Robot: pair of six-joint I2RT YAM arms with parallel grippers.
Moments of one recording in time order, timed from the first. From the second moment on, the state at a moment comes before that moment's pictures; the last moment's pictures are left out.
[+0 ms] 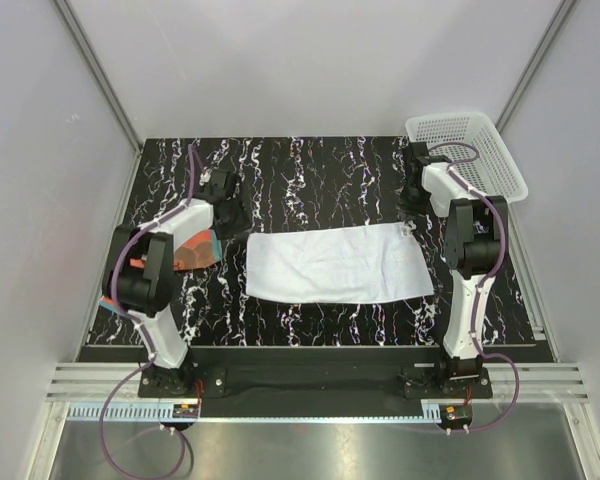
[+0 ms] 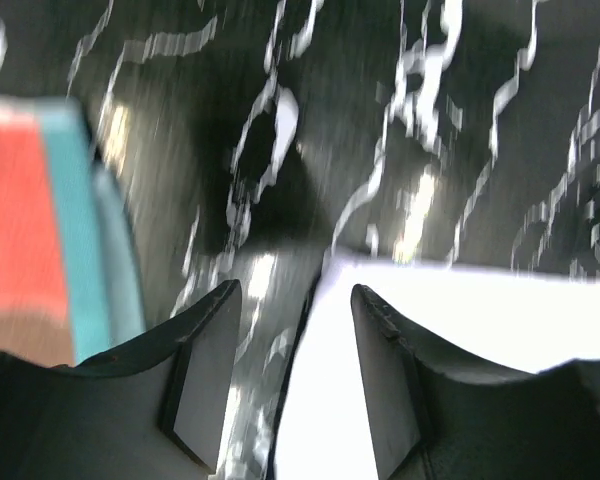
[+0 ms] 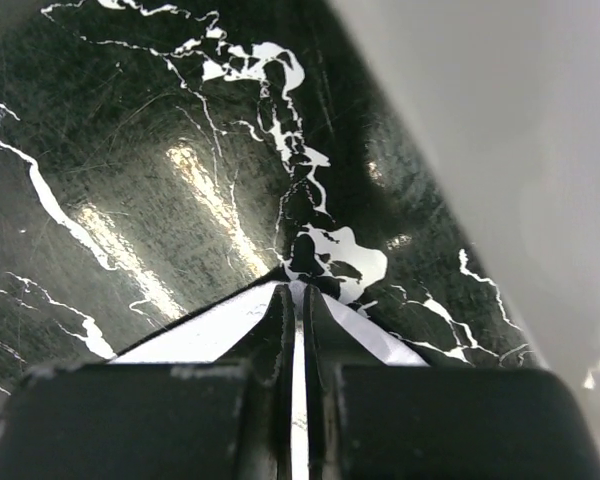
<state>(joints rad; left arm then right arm) -0.24 1.84 1.23 -0.44 -0.05 -0.55 0.10 2.16 1.69 -0.81 0.17 0.53</state>
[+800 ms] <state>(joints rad) -0.45 1.24 0.59 -0.39 0.02 -0.76 0.12 1.70 1.33 -0.82 0.09 0.54</state>
